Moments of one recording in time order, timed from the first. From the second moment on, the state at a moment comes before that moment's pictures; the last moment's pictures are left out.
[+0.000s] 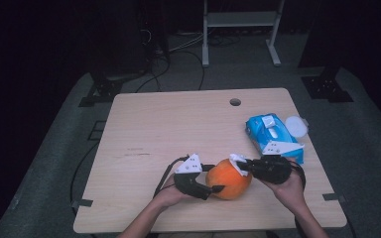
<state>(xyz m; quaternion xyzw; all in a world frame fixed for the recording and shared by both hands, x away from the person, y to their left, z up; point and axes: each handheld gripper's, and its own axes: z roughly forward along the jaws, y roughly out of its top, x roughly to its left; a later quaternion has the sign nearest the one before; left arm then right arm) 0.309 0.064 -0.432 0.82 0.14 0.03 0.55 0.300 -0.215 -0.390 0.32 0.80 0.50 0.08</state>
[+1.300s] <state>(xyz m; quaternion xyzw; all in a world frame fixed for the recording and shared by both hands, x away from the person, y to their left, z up) 0.312 0.066 -0.425 0.80 0.16 0.05 0.57 0.292 -0.201 -0.393 0.30 0.81 0.49 0.08</state>
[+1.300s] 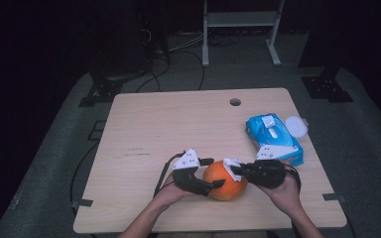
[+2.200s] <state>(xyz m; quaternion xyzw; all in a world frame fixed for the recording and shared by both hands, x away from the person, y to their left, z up) 0.307 0.054 -0.418 0.84 0.18 0.08 0.50 0.293 -0.202 -0.387 0.32 0.79 0.52 0.08</state>
